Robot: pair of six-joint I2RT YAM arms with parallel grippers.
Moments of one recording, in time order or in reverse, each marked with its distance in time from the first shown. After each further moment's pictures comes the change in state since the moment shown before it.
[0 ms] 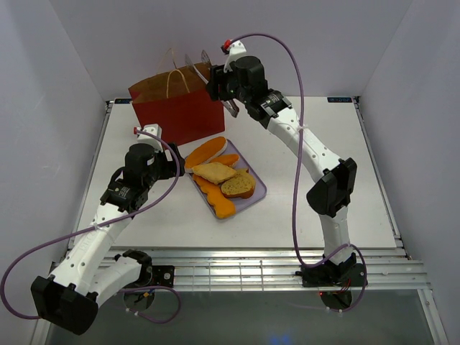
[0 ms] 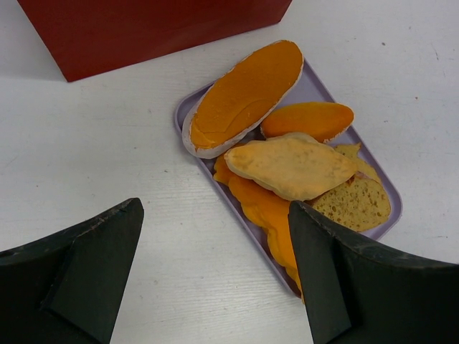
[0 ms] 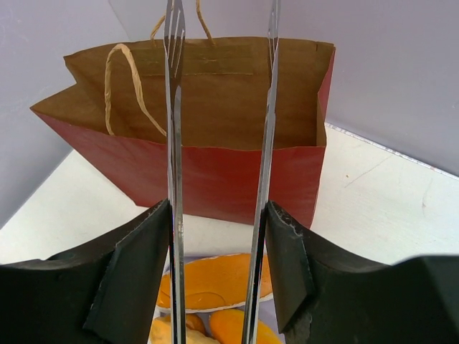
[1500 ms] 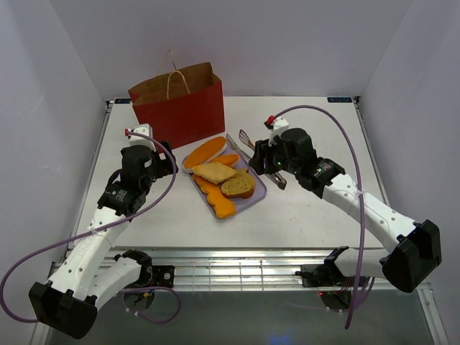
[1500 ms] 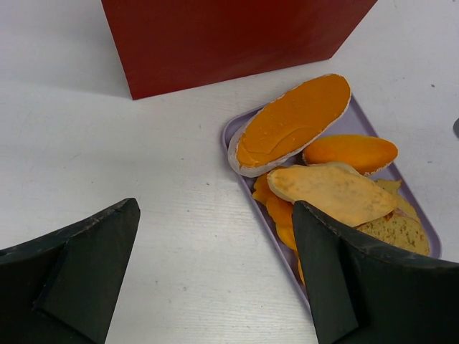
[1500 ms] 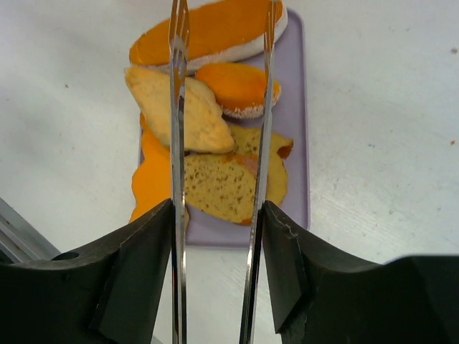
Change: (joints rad) left arm 0.000 -0.032 0.000 -0.012 -0.170 0.000; right arm -0.011 -0.819 -1.155 0.065 -0.059 0.049
